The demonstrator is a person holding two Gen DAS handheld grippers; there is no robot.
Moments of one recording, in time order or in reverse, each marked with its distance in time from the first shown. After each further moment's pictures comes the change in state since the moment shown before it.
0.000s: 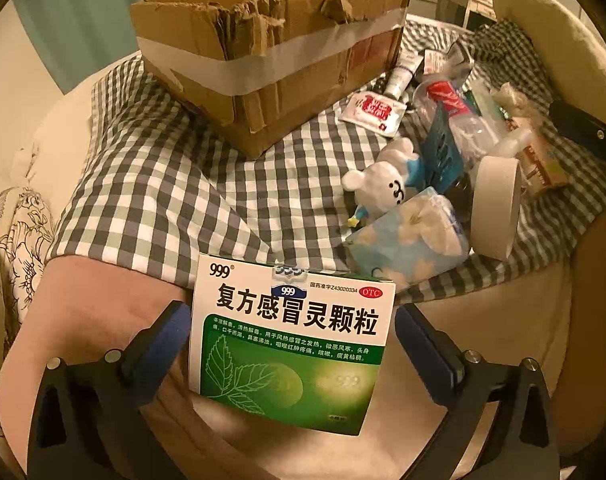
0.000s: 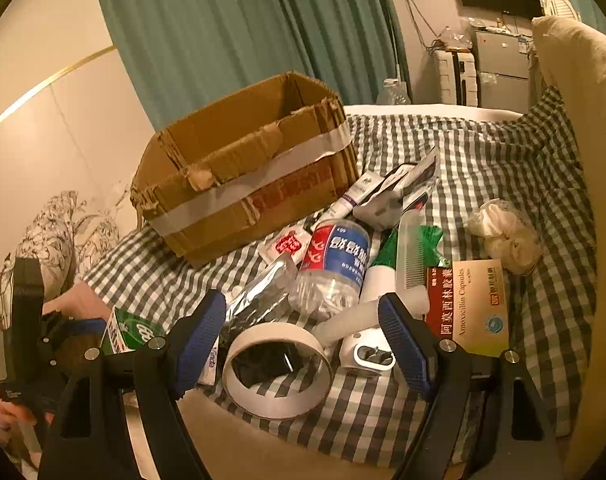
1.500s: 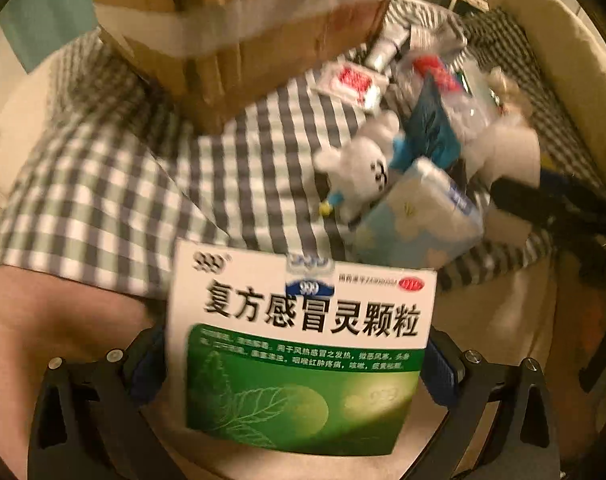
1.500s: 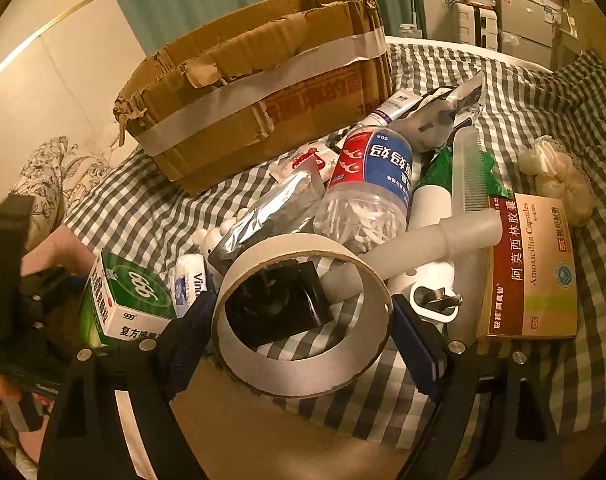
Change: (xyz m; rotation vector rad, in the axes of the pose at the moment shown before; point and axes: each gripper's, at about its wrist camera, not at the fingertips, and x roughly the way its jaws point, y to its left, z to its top) left arm 0.031 -0.005 0.011 0.006 0.106 -0.145; right arm 0.055 0.021 -0.031 -0.024 0.218 0.007
